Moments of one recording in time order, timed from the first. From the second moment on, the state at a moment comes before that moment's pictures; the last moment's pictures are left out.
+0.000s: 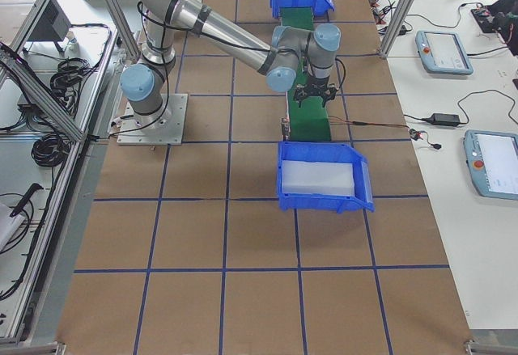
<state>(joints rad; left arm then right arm) -1.52 -1.57 -1.54 -1.57 1.60 -0.06 1.31 -1.20 1.65 -2.05 -1.56 -1.81</state>
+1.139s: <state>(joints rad) -1.52 -1.57 -1.54 -1.57 1.59 -0.06 1.31 -1.20 1.65 -2.05 -1.55 -1.80</state>
